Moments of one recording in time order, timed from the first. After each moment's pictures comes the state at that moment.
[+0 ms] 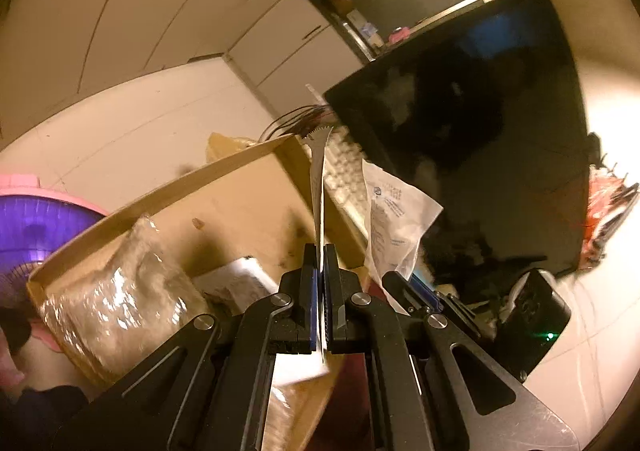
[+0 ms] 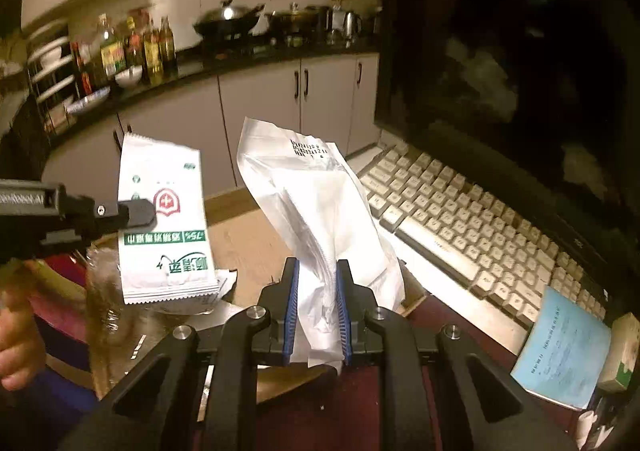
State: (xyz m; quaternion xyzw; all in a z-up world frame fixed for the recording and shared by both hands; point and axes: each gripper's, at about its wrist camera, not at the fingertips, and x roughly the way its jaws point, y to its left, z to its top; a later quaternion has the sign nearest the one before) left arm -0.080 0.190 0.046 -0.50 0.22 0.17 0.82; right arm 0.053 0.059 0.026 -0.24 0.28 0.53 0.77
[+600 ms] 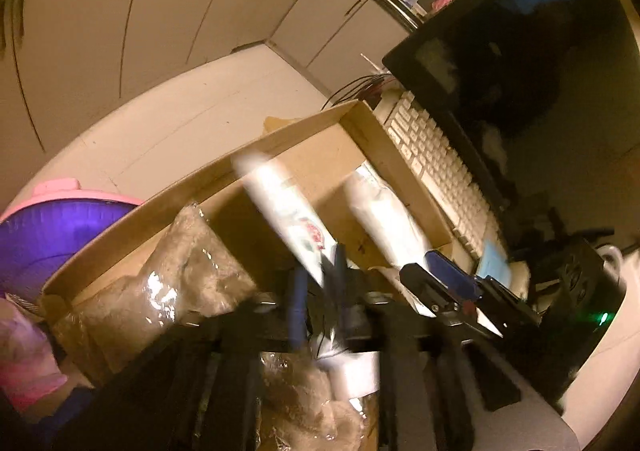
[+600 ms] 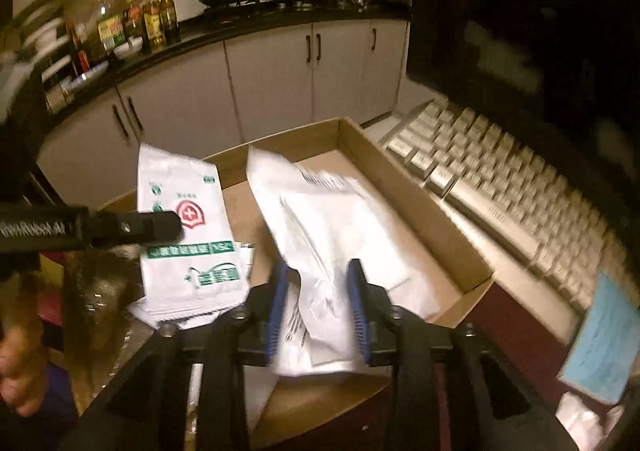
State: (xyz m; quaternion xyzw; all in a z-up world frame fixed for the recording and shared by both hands) left arm -0.059 0.184 0.020 -0.44 0.31 0.24 0.81; right arm 0.054 0.079 -0.010 -0.22 0.35 0.55 0.73
